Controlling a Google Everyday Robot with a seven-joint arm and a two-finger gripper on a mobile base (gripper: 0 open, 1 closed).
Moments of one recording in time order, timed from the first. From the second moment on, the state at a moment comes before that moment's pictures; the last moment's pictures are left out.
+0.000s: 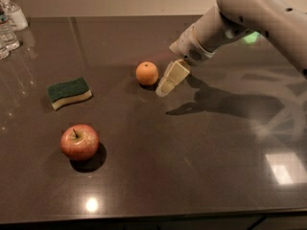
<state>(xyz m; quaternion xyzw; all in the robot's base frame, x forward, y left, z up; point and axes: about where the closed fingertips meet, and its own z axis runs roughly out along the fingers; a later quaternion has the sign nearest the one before) 0.621 -0.041 0.882 -0.59 0.73 0.15 0.30</state>
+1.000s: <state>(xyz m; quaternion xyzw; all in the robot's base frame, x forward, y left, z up) 0.652 -0.021 0.864 -0.58 0.74 0.16 0.30</state>
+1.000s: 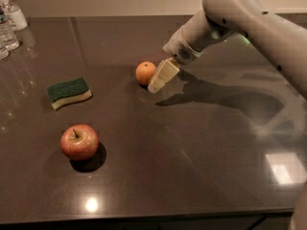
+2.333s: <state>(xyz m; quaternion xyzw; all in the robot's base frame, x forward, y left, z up) 0.650 0.004 0.858 -0.59 0.73 0.19 0.30</state>
